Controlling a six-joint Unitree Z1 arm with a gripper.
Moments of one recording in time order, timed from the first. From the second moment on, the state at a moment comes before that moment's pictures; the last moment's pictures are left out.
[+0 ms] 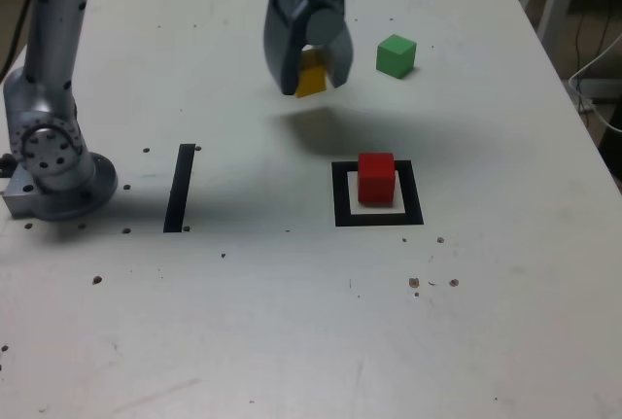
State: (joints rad) arm 0.38 2.01 -1.55 1.35 0.04 0.05
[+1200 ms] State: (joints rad) arm -0.04 2.05 -1.73 1.47 -0.04 -0.01
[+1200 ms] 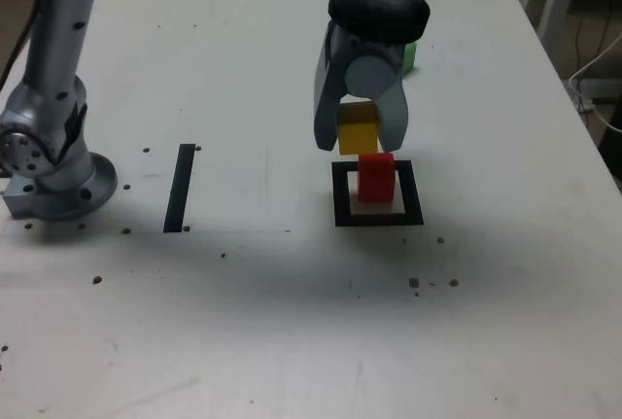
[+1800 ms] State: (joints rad) arm -0.05 2.14 -1.77 1.45 -0.01 -0.01
